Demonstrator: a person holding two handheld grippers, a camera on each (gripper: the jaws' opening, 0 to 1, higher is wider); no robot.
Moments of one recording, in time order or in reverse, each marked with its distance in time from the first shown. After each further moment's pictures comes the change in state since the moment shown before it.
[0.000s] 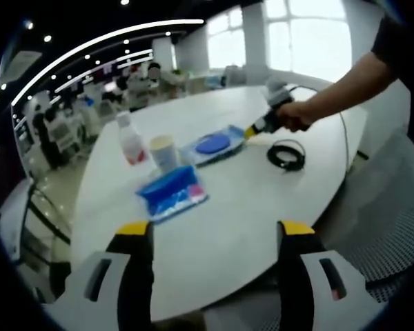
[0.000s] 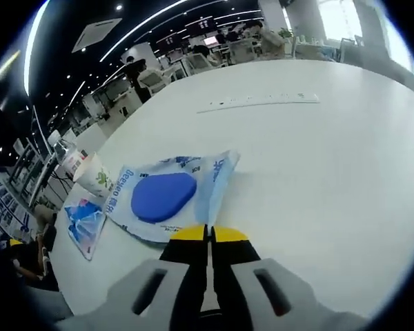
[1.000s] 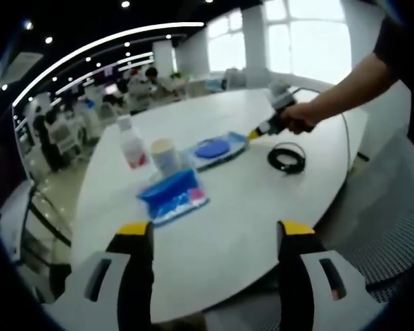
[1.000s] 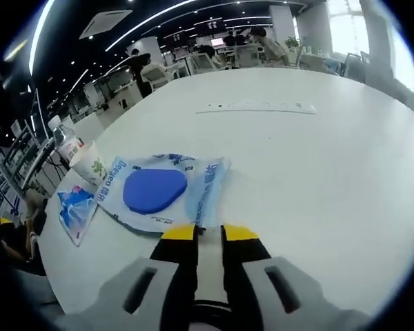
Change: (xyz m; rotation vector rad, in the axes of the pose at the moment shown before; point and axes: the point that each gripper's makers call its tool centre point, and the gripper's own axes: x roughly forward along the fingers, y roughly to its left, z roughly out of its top) left arm -0.002 0.001 0.005 0.003 -0.024 0.005; right arm -0.019 -0.016 -0.001 -0.089 -0.015 -0.043
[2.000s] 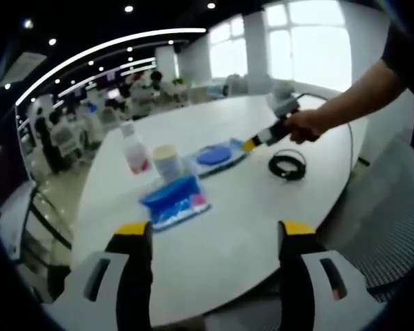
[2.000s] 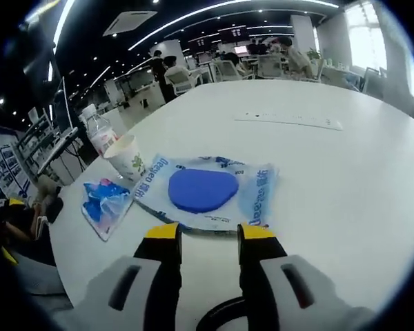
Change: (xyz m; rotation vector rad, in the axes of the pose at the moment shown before) left arm -0.002 0.001 0.006 -0.010 -0.039 0.009; right arm 0.005 0.063 0.004 -0.107 -0.039 0.130
